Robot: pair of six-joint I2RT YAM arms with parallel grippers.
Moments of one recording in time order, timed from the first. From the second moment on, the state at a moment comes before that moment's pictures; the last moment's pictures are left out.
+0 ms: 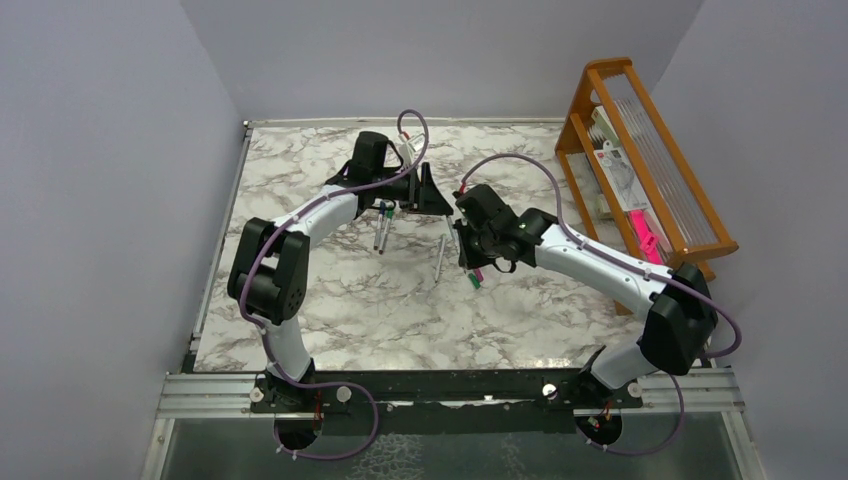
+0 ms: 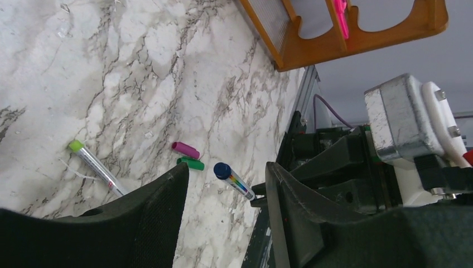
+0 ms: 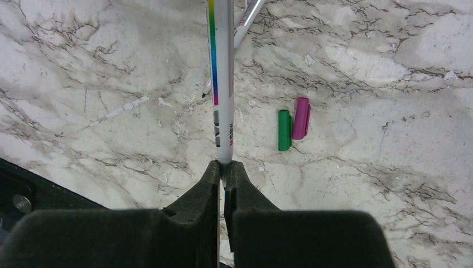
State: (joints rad) left arm -0.38 1.81 1.29 -0.04 0.98 -0.52; right arm 0.81 1.51 1.19 -0.66 0.10 0.42
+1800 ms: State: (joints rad) left arm -0.41 1.87 1.20 0.26 1.09 -0.81; right arm 0.81 1.46 1.24 -0.65 0.18 0.49
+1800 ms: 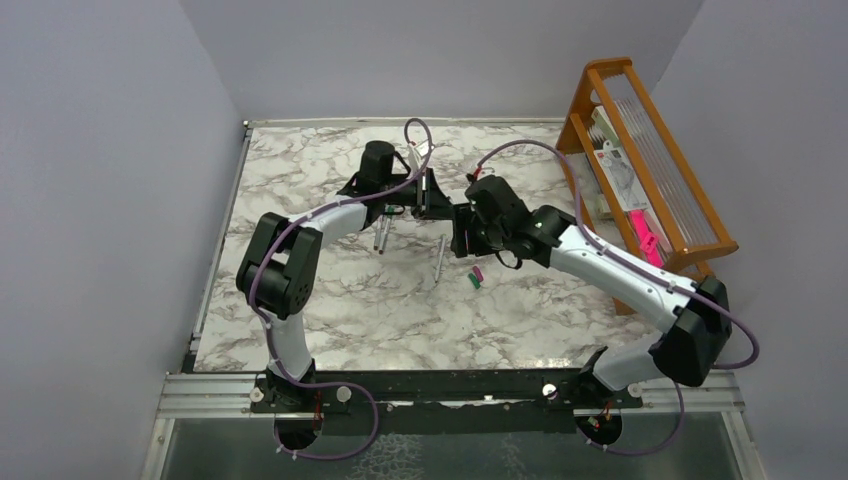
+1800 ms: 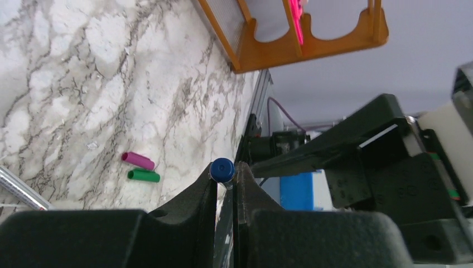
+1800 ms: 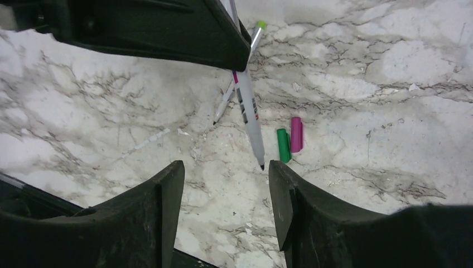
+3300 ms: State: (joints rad) left arm -0.54 2.10 1.01 1.49 0.65 -2.05; right arm 0.81 0.97 0.88 -0.08 0.58 0.64
